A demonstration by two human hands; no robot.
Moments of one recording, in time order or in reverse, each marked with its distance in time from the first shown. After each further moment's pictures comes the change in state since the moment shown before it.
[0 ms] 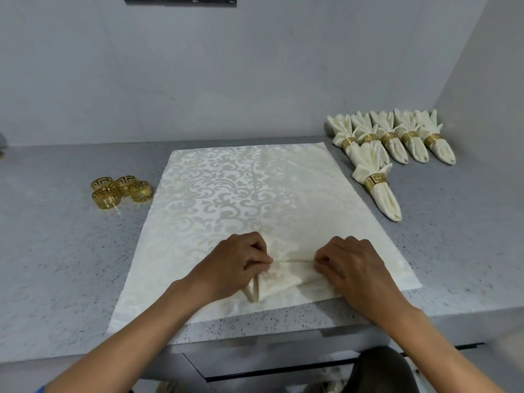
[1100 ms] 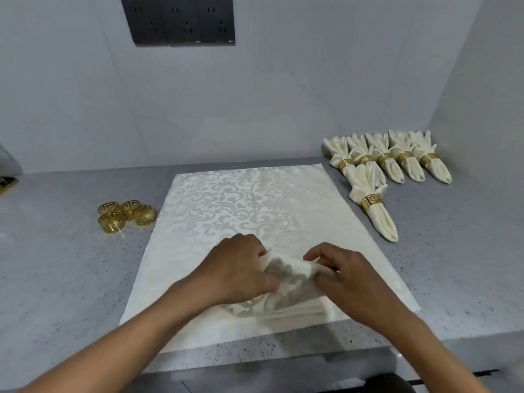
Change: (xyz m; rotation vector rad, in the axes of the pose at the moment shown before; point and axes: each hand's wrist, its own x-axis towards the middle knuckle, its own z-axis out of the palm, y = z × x) left_hand 0.027 0.071 -0.054 0.076 -0.090 -0.367; right_hand 0.030 -0.029 -0.041 0.460 -0.189 0.344
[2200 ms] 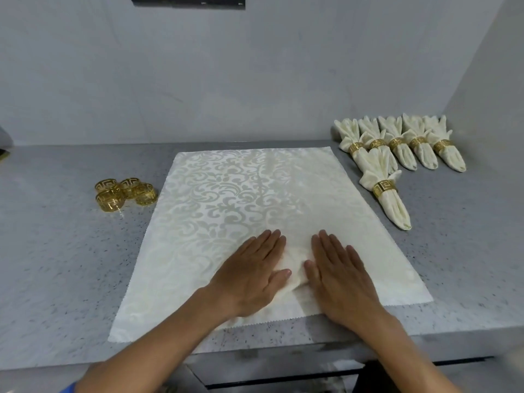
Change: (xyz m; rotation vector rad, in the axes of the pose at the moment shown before) left_hand 0.011 -0.058 0.081 0.318 -0.109 0.190; right_hand 0.005 0.028 0.060 -0.671 -0.106 0.140
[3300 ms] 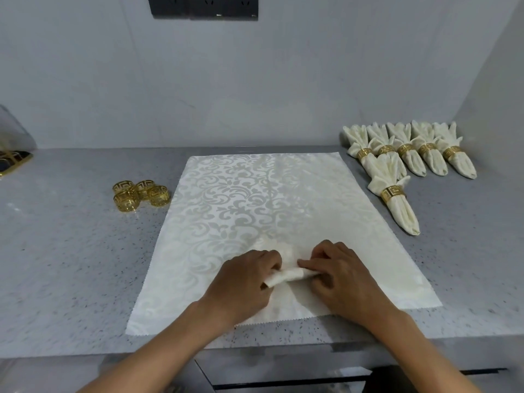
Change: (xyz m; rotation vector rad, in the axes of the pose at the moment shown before) left_hand -0.032 0.001 -0.014 -0.181 0.338 0.001; right_hand 0.011 0.007 -0.004 0.294 0.269 -0.367
